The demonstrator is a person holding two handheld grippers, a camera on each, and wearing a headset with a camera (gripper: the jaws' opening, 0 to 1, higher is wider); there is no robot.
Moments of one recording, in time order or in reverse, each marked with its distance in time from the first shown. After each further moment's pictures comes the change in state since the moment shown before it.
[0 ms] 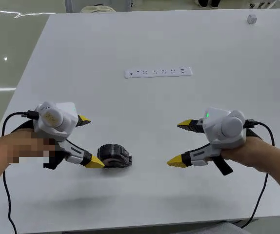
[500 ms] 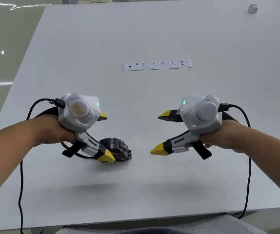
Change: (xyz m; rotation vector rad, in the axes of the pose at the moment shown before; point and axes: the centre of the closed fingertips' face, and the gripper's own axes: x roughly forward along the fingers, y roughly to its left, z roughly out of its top) left arm 0.036 -0.007 0.010 0.094 0.085 -0.096; right arm 0.041 0.005 0.019 -0.041 0.017 0.085
